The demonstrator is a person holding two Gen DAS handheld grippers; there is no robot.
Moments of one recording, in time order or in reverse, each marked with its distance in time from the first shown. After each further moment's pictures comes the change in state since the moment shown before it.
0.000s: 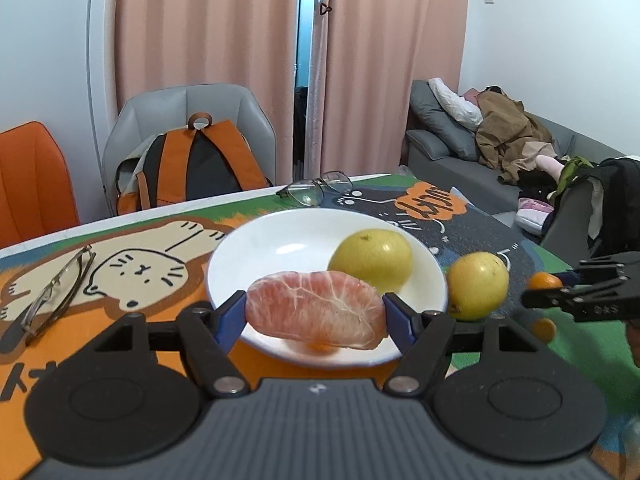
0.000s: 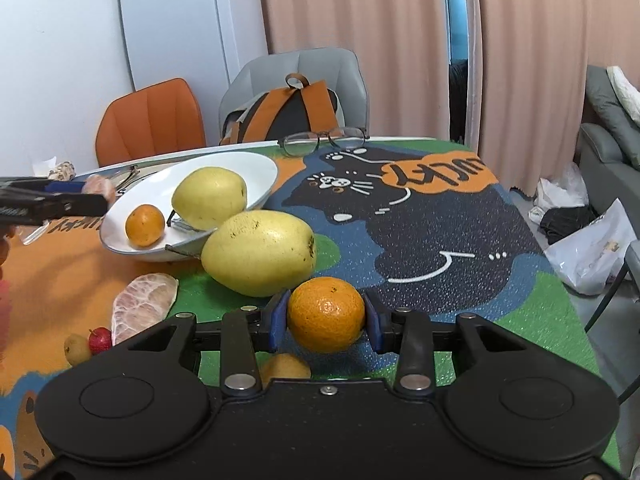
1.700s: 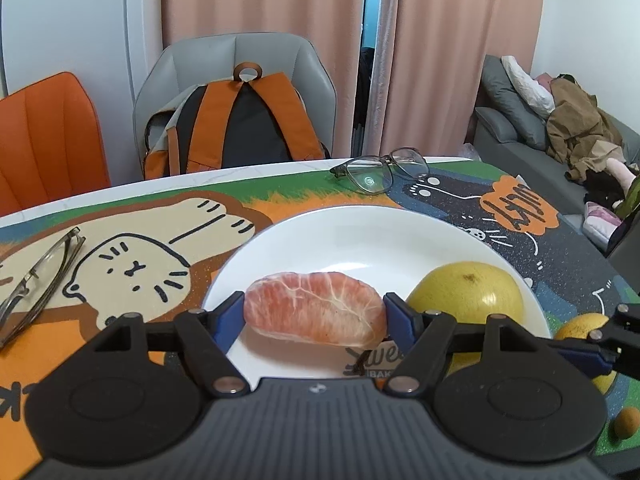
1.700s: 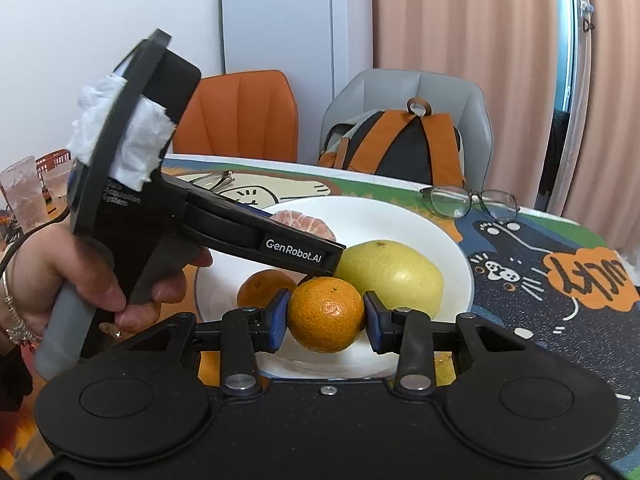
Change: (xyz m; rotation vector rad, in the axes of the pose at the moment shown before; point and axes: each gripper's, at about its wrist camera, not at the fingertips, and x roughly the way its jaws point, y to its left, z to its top) left arm 0.099 0.013 0.030 -0.115 0.133 0.160; right arm 0.062 0.122 0.053 -0.208 -0.017 0.172
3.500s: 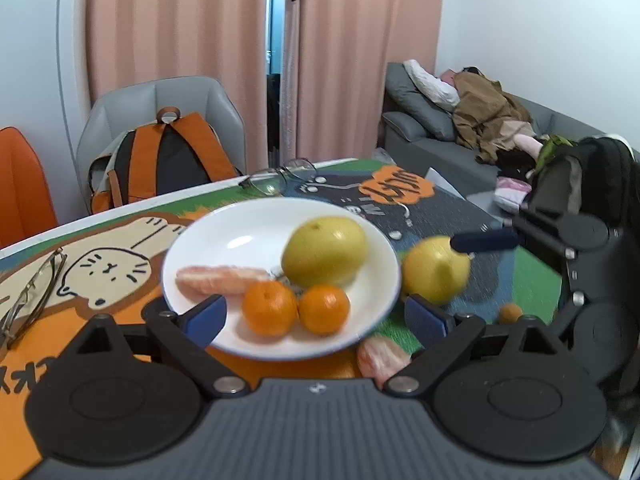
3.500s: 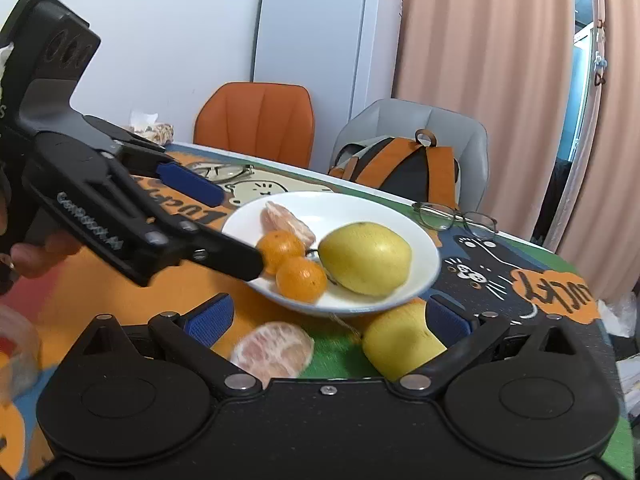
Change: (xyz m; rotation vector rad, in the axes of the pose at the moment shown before) left arm -0.106 -0.024 -0.052 0.179 -0.080 -0.221; right arm -0.060 -0.003 -0.035 -0.153 -0.076 -0.007
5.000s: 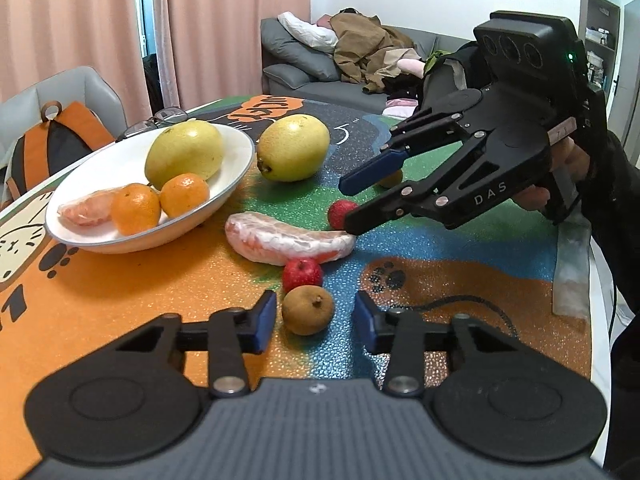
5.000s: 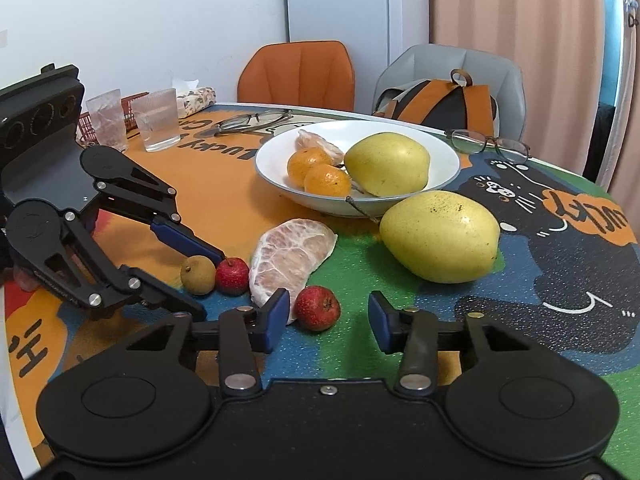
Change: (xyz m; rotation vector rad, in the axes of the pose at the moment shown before) left arm -0.008 -0.035 -0.073 0.250 0.112 -0.272; right arm -0.020 -0.028 -0.041 0.064 0.133 0.202
